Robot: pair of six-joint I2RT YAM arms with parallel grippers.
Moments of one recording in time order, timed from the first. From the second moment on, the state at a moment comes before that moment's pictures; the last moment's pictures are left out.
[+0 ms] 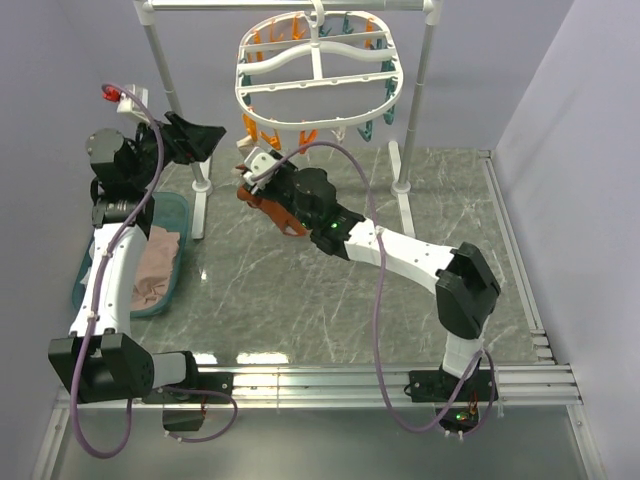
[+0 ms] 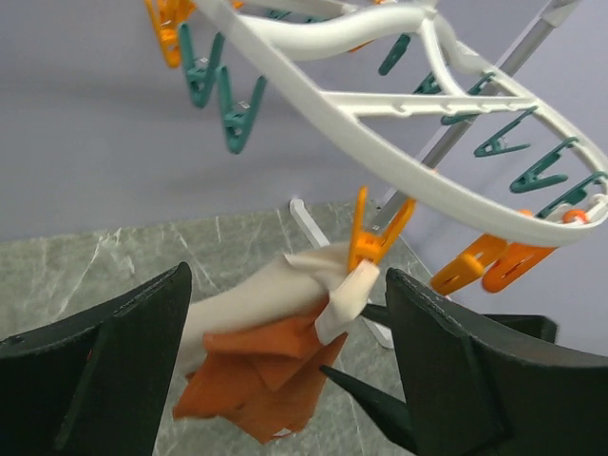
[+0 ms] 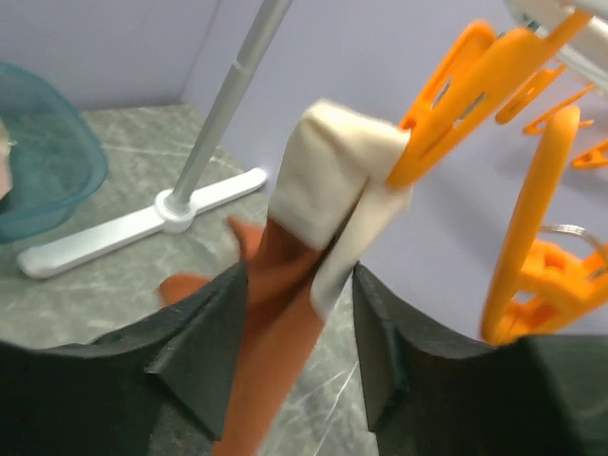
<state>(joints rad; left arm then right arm) 0.09 1.27 1.28 0.14 0.65 -0.55 0.91 1.83 1.51 0.42 0.14 -0.55</state>
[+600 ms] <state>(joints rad) 0.13 1.20 1.10 0.00 0.72 -0.48 0.90 1.47 1.20 0.12 -0.01 -0.33</state>
